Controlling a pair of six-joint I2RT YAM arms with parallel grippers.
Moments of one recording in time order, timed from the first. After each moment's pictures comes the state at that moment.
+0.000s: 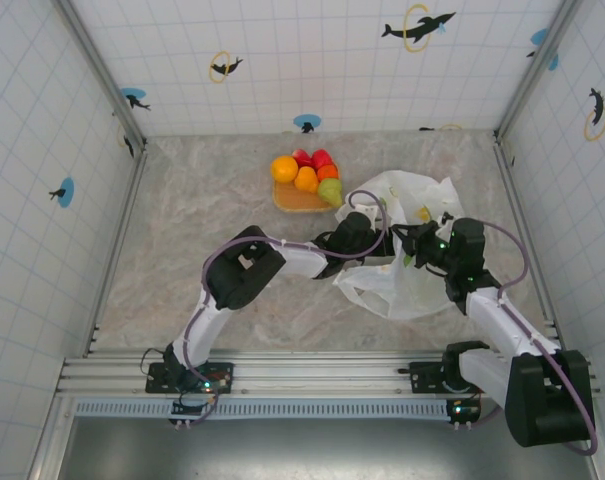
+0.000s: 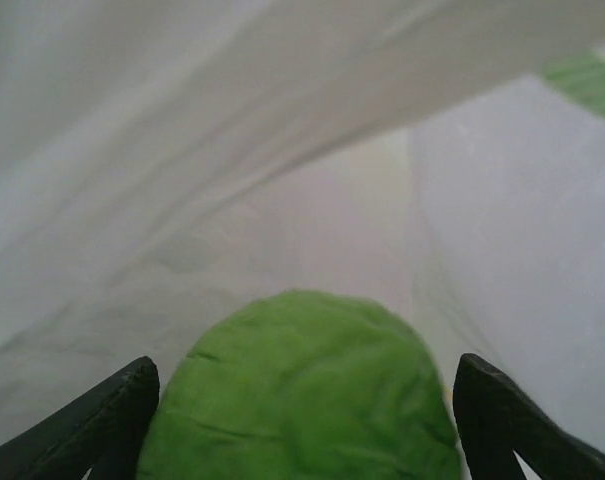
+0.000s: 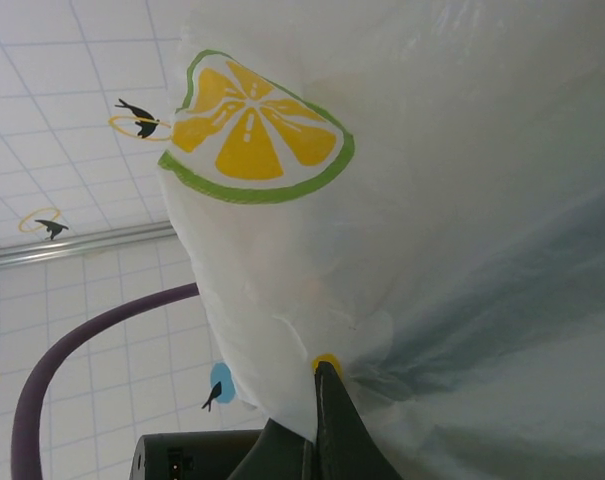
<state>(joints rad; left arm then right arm) -0.97 2.25 1.34 0.54 0.21 -0.84 0.14 1.02 0.39 0.26 -0.57 1.40</state>
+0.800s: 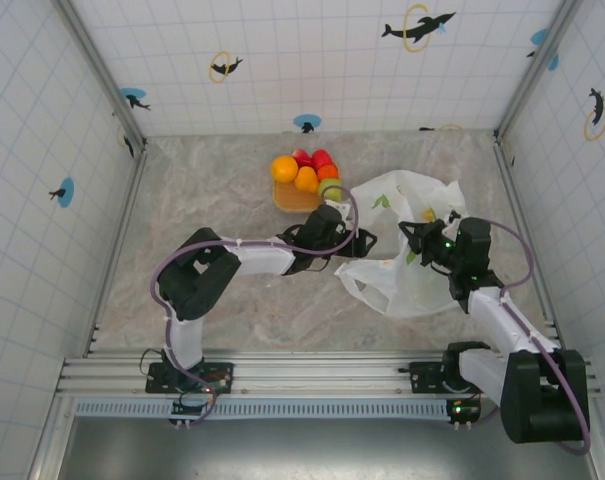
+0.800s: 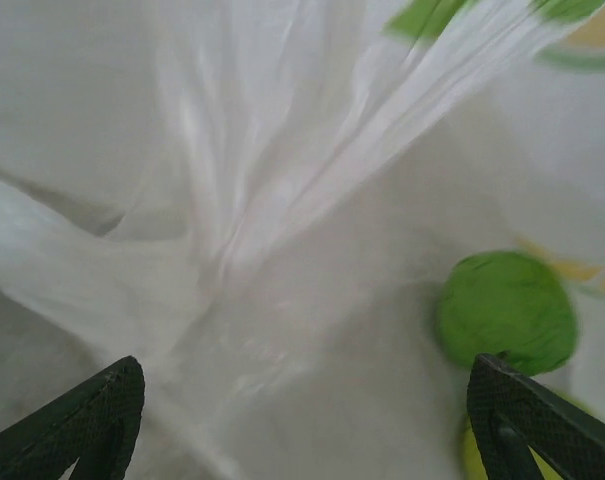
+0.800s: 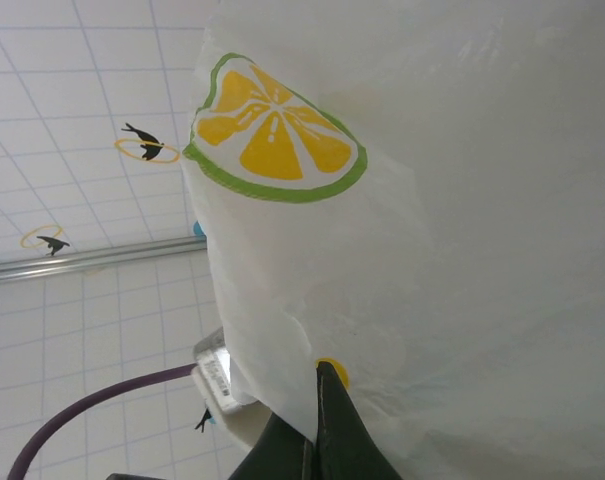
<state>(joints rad) -0.89 1.95 1.10 0.24 0.18 -0.63 0.08 1.03 0.39 0.28 -0.58 1.35</state>
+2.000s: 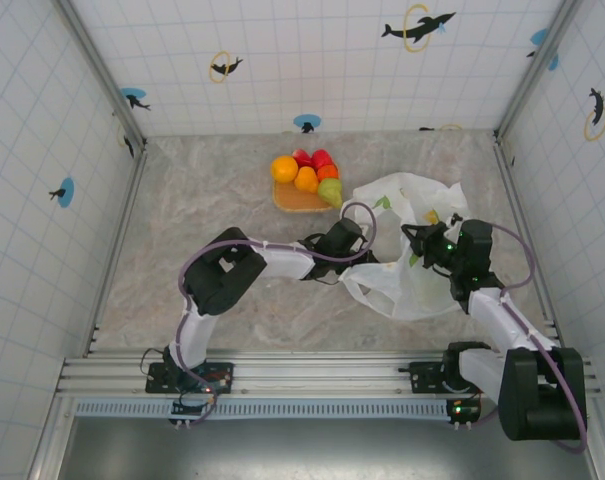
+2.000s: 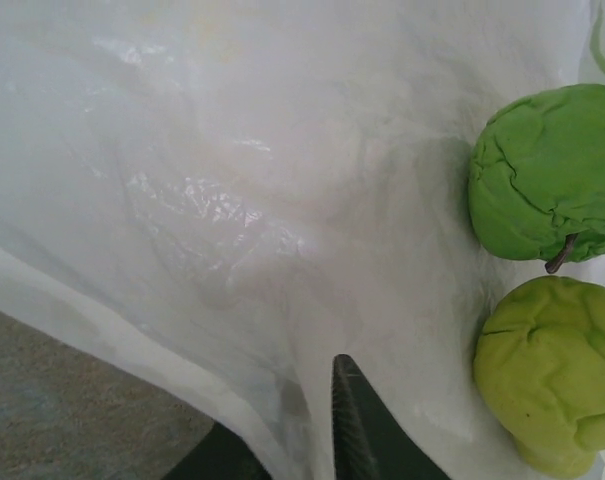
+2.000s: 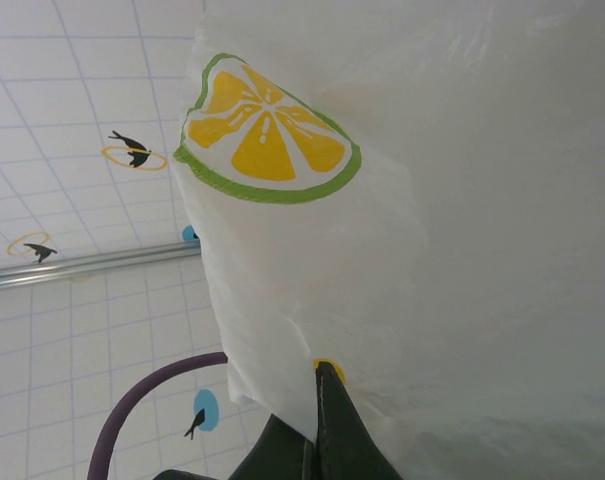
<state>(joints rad) -0.96 2.10 1.21 0.16 0.33 -0.73 0.05 1.04 0.37 0.27 -0.60 1.32</state>
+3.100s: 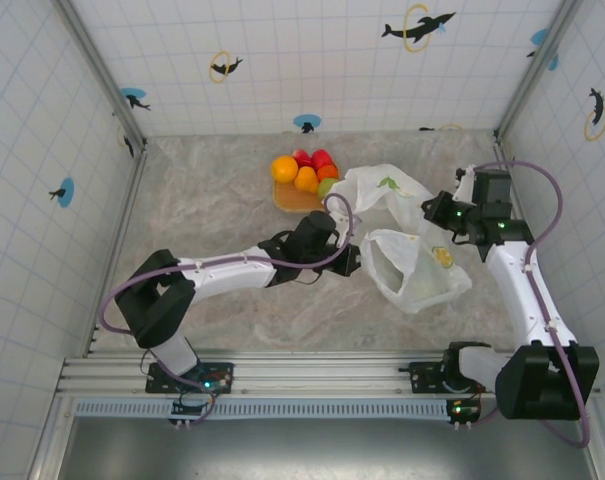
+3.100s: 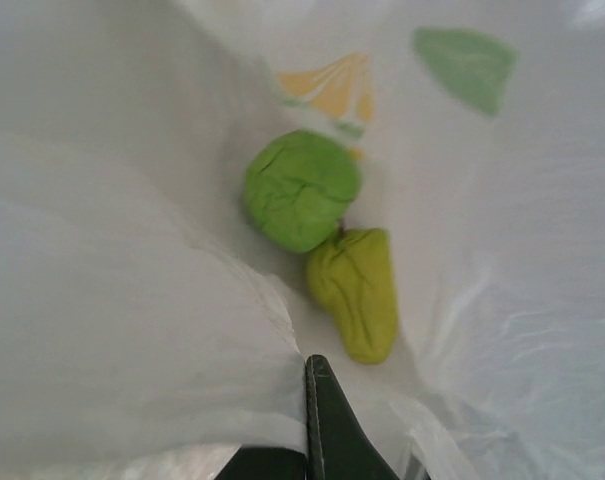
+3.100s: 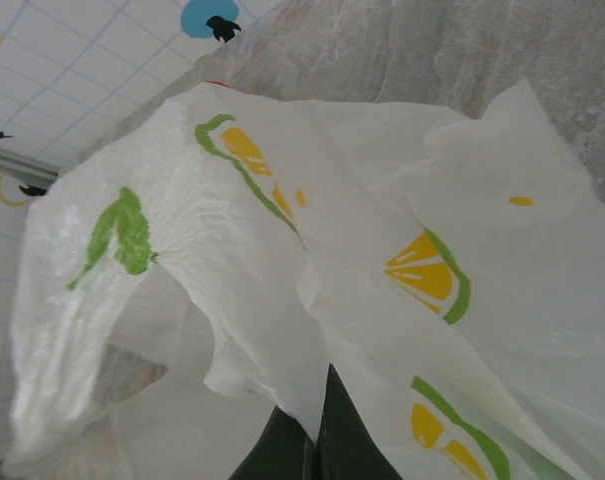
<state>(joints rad) -0.96 1.67 0.99 0.08 0.35 -0.60 0.02 1.14 0.95 -0.53 -0.44 0.47</state>
